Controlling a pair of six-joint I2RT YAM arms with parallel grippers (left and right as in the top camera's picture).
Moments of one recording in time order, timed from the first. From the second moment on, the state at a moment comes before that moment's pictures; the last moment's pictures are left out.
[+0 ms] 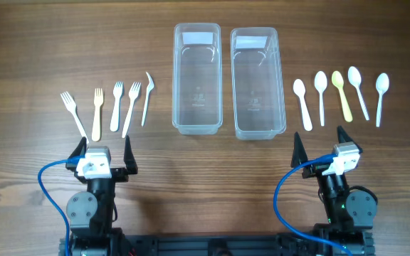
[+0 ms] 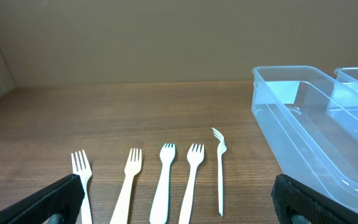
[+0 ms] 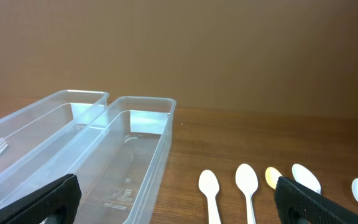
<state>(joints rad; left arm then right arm) 0.01 0.01 0.05 -0.15 -0.02 0.02 -0.04 0.02 0.01 0.01 -0.18 -0.01</state>
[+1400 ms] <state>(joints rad) 0.01 0.01 0.05 -0.15 -0.02 0.02 -0.04 1.45 1.35 -0.82 -0.26 -0.19</state>
